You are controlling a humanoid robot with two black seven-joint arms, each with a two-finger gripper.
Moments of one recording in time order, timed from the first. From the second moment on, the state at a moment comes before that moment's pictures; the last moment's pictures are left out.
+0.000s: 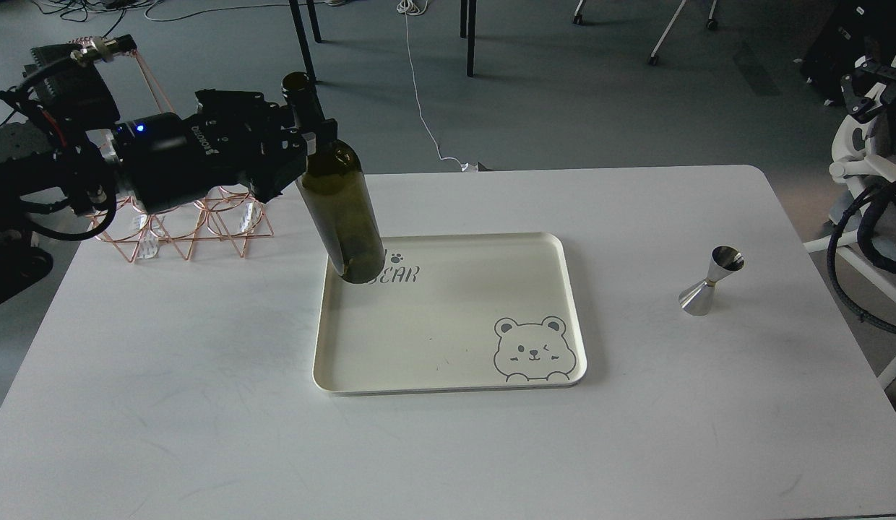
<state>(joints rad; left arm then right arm) -0.91 1.01 -0.53 -1.57 1.75 -0.03 -0.43 0.95 -0.52 0.51 0.34 0.39 0.46 0.49</state>
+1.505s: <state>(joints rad) -1.05 0.98 -0.47 -1.08 1.65 -0.05 -0.47 0.96 -0.52 0.51 0.34 0.39 0.46 0.49</state>
